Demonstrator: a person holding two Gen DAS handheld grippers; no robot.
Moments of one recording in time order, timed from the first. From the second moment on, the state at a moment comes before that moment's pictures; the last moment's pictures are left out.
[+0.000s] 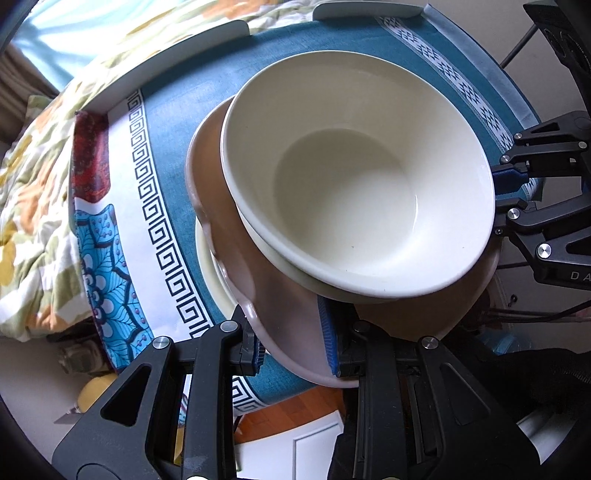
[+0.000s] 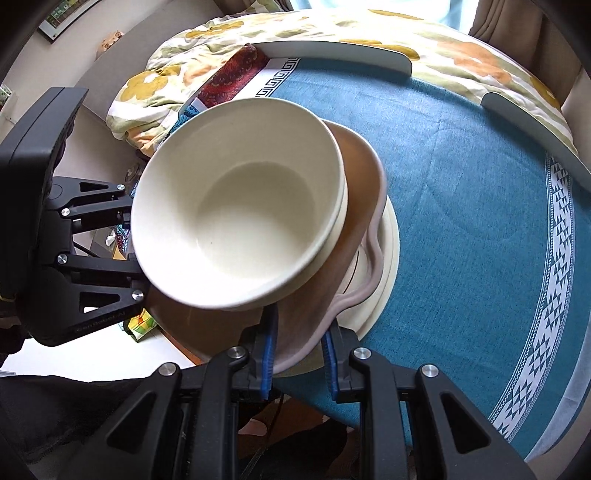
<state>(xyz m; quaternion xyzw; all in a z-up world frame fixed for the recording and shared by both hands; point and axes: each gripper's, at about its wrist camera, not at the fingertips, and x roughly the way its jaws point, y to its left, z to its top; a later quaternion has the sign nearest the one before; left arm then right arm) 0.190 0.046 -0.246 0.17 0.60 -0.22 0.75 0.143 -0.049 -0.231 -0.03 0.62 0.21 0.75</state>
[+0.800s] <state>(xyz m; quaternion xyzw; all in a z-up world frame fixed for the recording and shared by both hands) 0.184 0.037 -0.238 0.20 0.61 -0.21 0.74 0.140 -0.041 -0.230 -0.07 0.63 0.17 0.75</state>
